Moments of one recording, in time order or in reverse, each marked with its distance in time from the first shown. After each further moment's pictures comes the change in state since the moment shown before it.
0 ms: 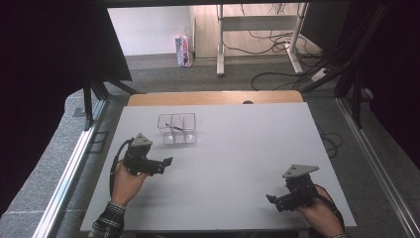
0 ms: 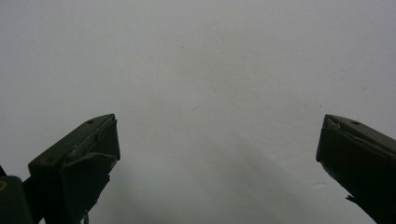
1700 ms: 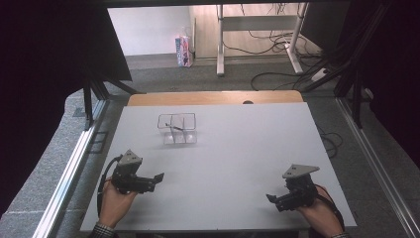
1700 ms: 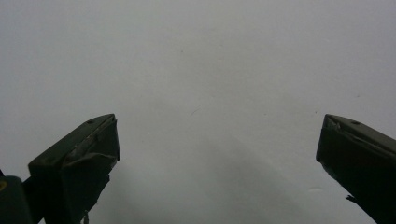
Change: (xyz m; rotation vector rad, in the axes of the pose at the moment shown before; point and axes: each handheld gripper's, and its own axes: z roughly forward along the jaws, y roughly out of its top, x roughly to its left) left arm -0.012 -0.043 -0.031 0.006 -0.001 -0.030; right arm 0.001 0.001 -0.002 -0.012 -0.009 -0.022
